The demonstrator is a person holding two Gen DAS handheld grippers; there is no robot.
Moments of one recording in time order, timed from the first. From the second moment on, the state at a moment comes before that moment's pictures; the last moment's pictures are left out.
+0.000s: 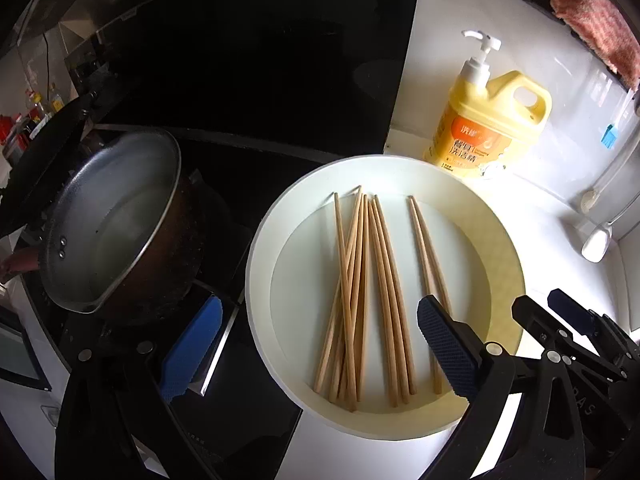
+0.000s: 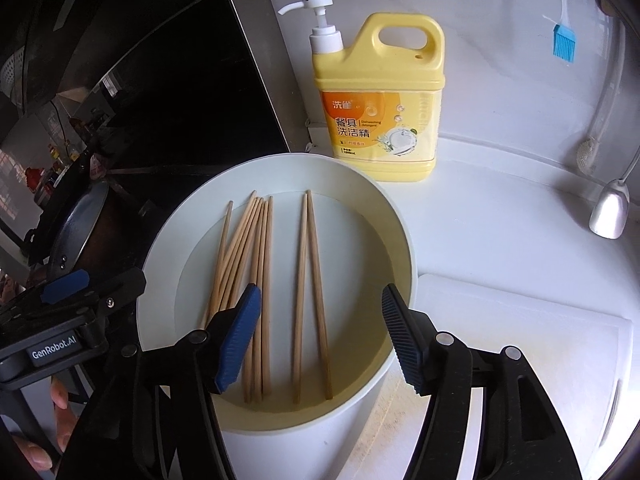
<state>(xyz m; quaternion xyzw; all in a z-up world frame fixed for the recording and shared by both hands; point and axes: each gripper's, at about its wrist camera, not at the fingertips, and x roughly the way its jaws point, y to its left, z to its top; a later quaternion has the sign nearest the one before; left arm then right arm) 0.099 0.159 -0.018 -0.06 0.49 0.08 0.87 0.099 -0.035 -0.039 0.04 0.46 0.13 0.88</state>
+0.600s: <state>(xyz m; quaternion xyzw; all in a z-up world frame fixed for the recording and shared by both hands) 0.085 0.156 -0.003 -0.06 0.47 0.09 0.88 0.087 -0.038 -0.036 0.04 0.46 0.13 0.88</state>
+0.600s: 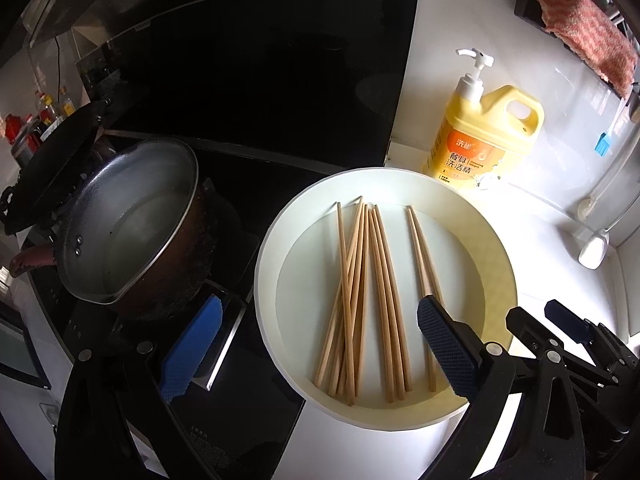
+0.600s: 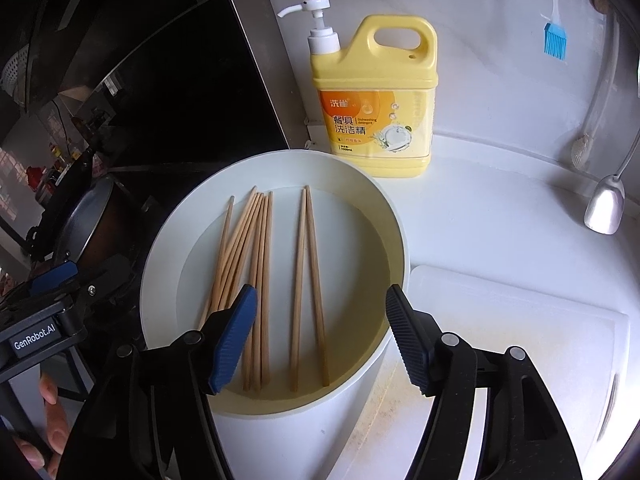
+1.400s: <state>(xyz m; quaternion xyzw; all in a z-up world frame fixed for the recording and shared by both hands) 0.079 0.156 -0.001 -0.06 0.47 0.09 0.88 0.083 -0.037 -0.032 0.04 0.46 0.13 0.88</state>
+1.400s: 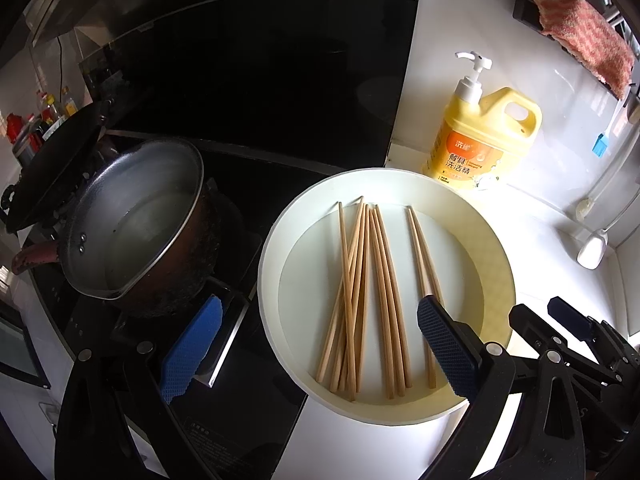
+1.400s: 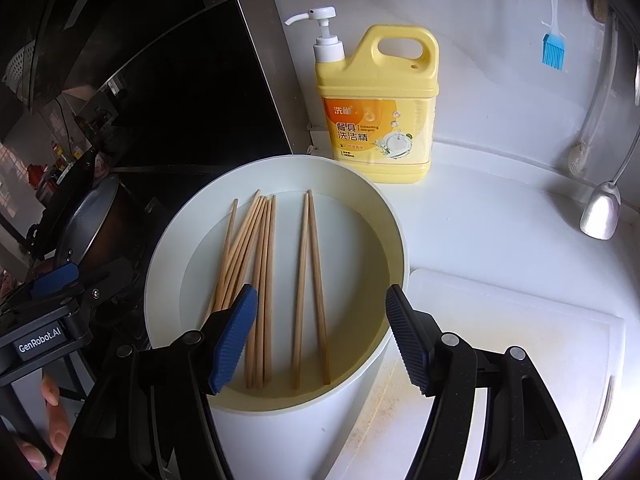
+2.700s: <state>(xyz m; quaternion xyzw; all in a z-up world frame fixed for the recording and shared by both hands) 0.079 0.158 -0.003 -0.04 0.47 0.12 0.87 0.079 -0.033 -0.029 0.03 0.46 0.12 0.88</state>
